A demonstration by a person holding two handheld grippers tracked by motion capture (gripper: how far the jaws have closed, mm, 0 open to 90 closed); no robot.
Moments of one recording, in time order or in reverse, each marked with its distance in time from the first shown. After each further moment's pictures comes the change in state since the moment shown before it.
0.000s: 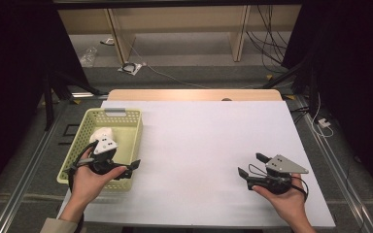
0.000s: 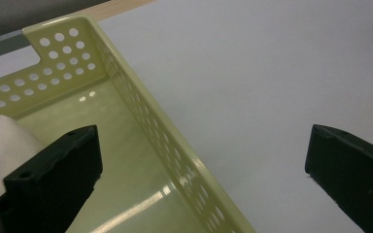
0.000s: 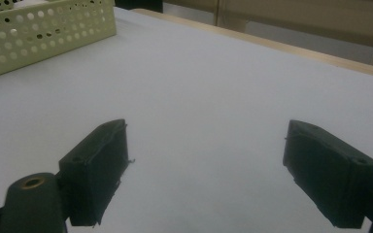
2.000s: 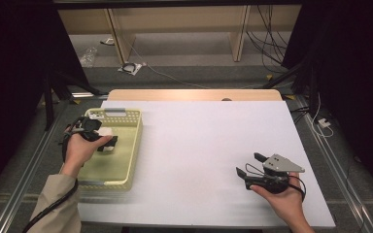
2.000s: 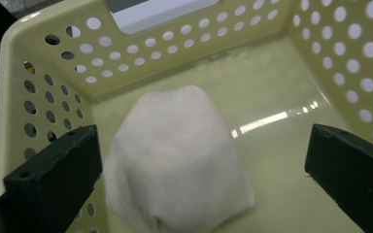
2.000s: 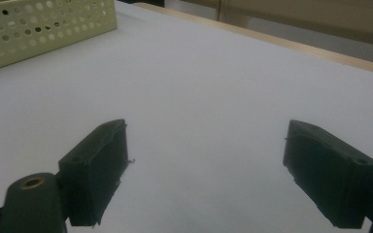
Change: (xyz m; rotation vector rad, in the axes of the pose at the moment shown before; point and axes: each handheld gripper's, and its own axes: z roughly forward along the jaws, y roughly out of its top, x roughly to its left) left arm 0.118 0.012 0.058 0.260 0.292 -0.104; right arm 0.002 0.000 0.006 0.020 0.000 -0.005
